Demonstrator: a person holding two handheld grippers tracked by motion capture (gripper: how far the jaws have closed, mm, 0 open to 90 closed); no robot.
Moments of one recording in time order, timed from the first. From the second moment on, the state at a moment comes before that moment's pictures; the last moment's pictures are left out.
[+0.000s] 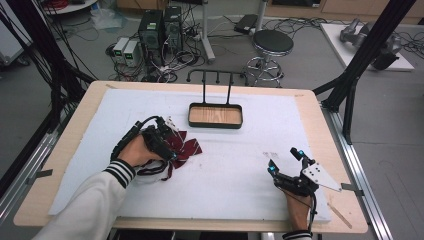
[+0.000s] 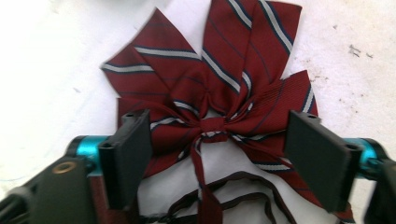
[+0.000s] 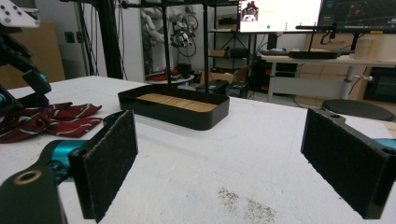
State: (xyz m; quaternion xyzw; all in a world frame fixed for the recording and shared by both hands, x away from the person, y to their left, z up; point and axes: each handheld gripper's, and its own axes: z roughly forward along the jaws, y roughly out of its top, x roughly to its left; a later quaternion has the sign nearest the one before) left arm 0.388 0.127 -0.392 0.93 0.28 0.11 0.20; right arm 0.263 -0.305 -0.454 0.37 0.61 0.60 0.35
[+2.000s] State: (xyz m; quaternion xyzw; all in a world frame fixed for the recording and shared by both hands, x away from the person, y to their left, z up) left arm 0.390 0.127 -0.396 0.92 0.31 0.11 0.20; right arm 0.262 -0.304 -0.454 0.37 0.61 0.60 0.35
